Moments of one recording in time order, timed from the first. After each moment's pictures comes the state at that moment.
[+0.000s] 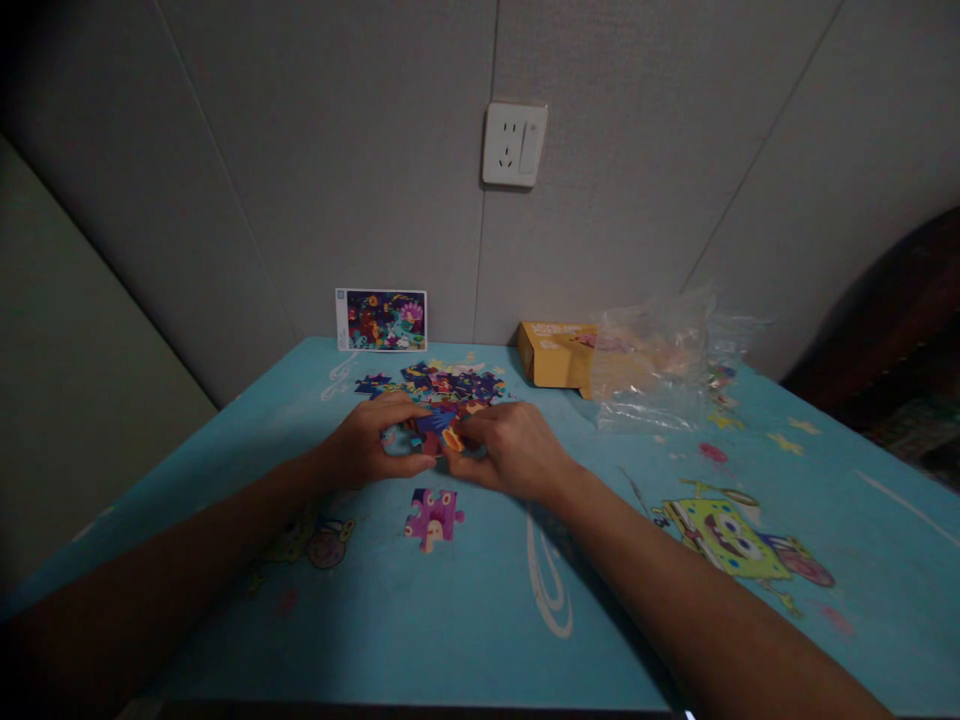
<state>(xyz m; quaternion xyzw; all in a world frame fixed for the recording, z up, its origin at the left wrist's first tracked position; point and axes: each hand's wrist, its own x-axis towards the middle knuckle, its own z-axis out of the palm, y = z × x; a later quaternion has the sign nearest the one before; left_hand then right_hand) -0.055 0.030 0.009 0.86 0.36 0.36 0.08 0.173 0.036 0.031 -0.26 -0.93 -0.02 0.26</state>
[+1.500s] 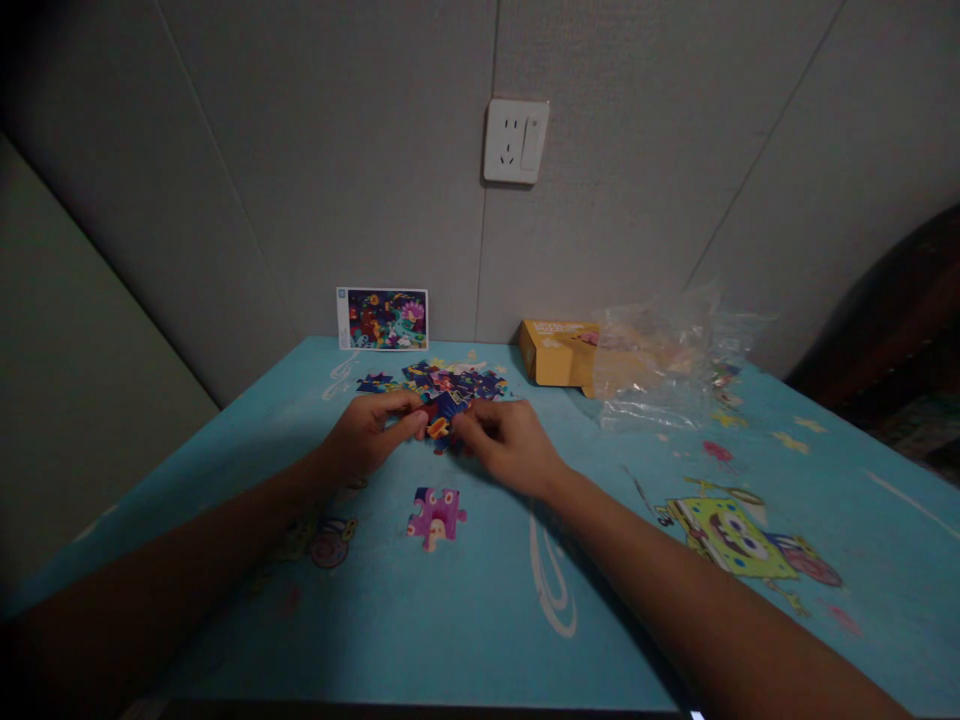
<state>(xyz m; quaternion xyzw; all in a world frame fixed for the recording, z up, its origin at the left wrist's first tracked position) -0.043 0.025 0.020 0.78 0.40 0.42 0.23 0.166 0.037 0.023 -0.38 -0.82 0.29 0.31</state>
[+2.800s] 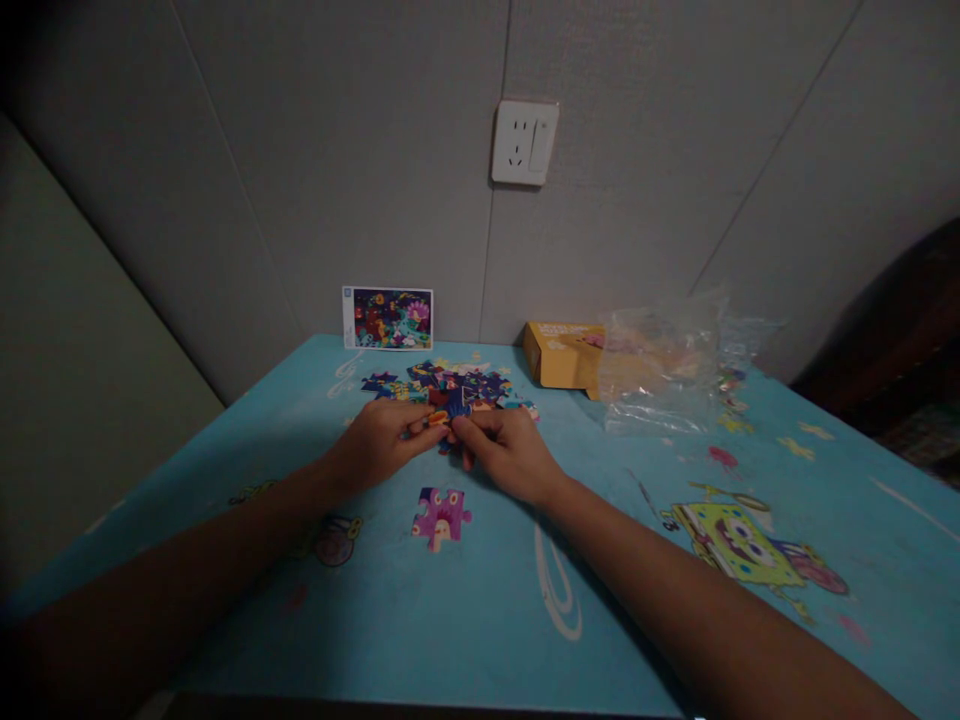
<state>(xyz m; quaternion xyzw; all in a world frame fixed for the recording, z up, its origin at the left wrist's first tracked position) -0.042 0.027 0.011 0.84 0.42 0.34 0.04 0.160 0.035 0.016 -0.36 -0.81 0.35 0.32</state>
